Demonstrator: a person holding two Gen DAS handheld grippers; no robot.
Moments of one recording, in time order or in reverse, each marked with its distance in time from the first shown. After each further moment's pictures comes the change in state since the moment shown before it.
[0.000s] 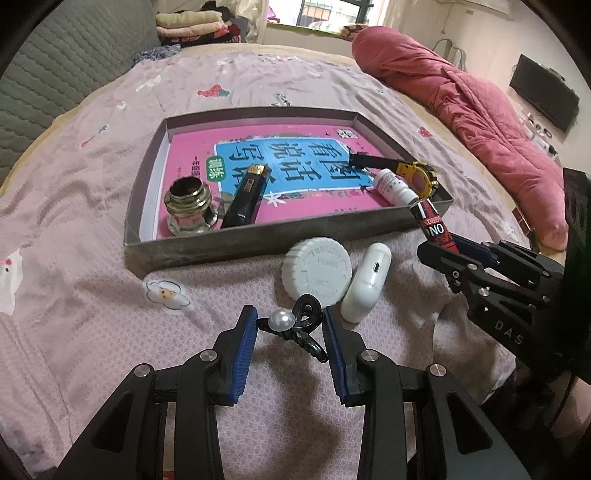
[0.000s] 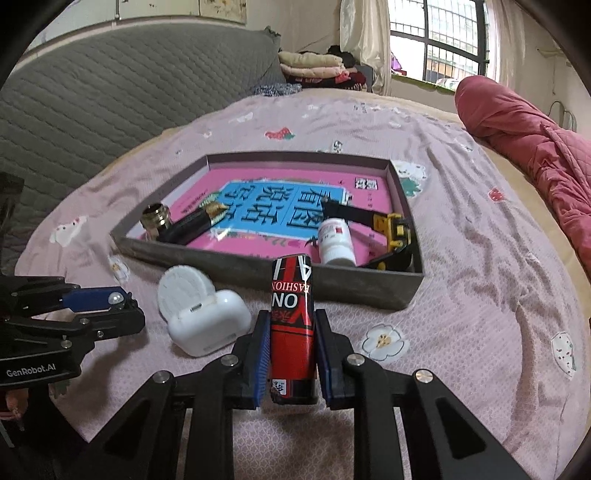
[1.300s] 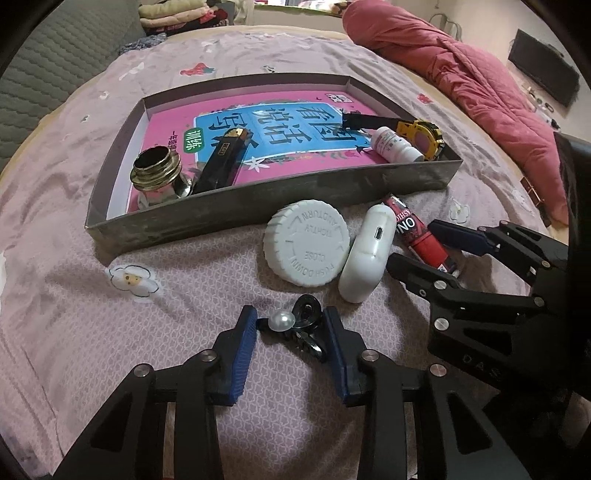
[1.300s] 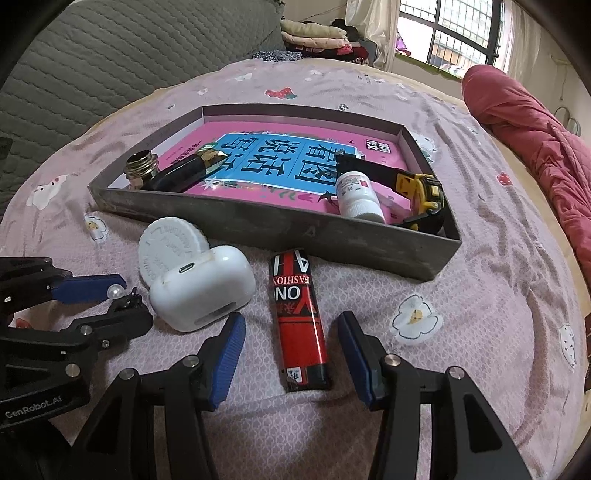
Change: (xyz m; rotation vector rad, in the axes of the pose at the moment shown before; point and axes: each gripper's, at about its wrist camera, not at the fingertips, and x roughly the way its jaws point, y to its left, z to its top) left arm 0.033 -0.012 -0.007 0.052 0.093 0.012; right arm 0.036 0.019 -0.012 -0.052 0.142 -0.074
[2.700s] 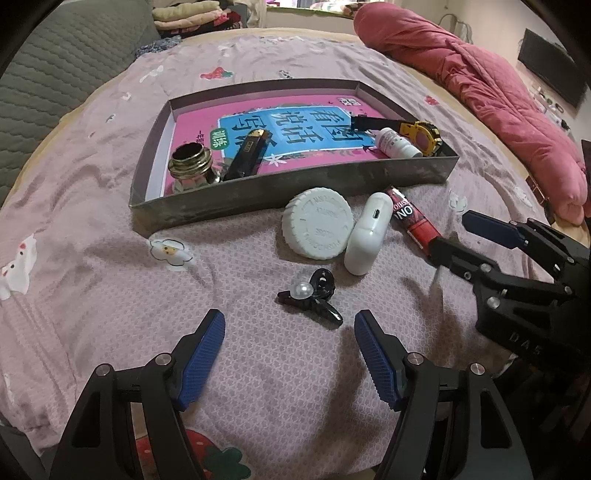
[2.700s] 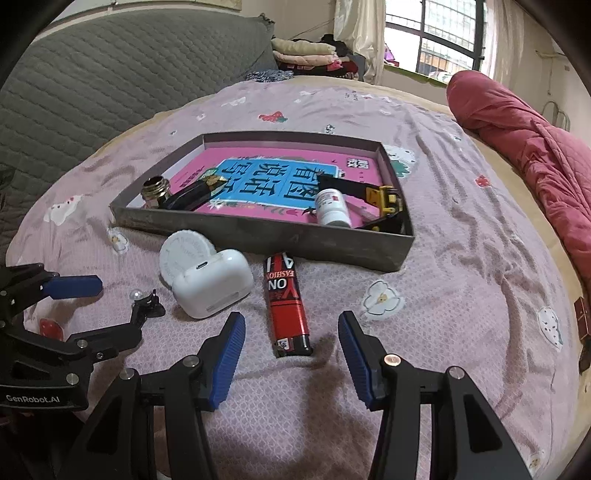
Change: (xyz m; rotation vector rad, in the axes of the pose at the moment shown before) left arm -0.027 -0.002 -0.017 -0.015 -0.006 0.072; right arm -0.040 -0.009 -0.014 0.036 -0.070 0.009
